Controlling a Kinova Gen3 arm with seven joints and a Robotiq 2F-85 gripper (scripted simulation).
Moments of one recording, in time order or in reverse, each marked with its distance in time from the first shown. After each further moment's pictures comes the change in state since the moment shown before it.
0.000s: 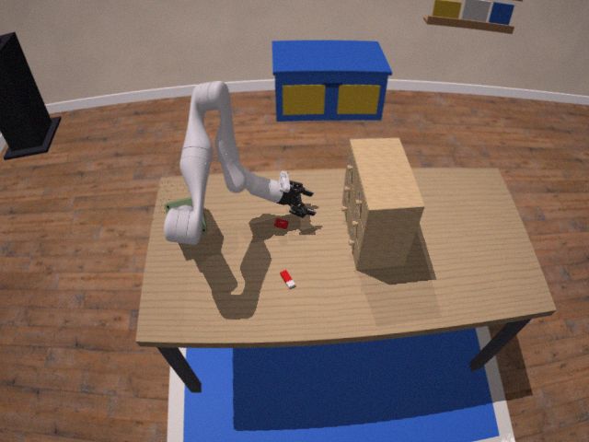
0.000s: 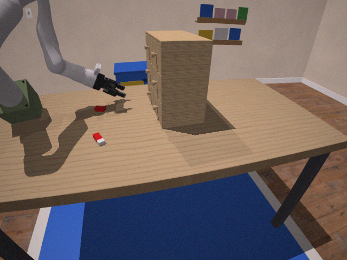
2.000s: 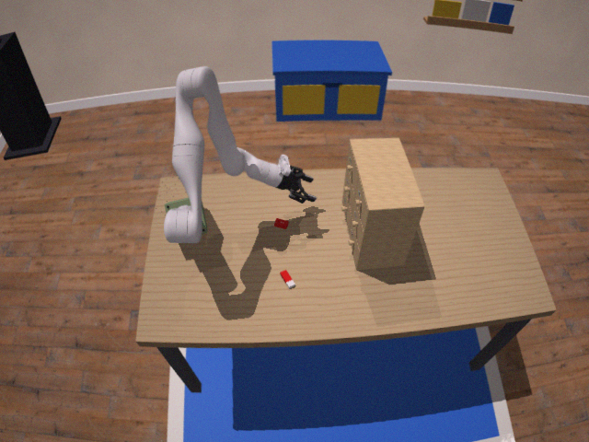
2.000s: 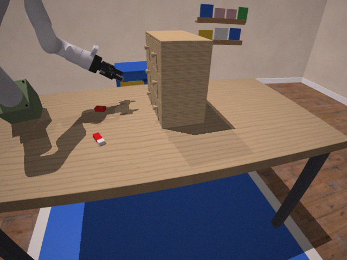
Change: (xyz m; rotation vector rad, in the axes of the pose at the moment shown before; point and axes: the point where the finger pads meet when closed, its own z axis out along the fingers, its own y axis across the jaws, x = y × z) arm 0.066 0.001 -0.041 -0.003 -0.029 -0.006
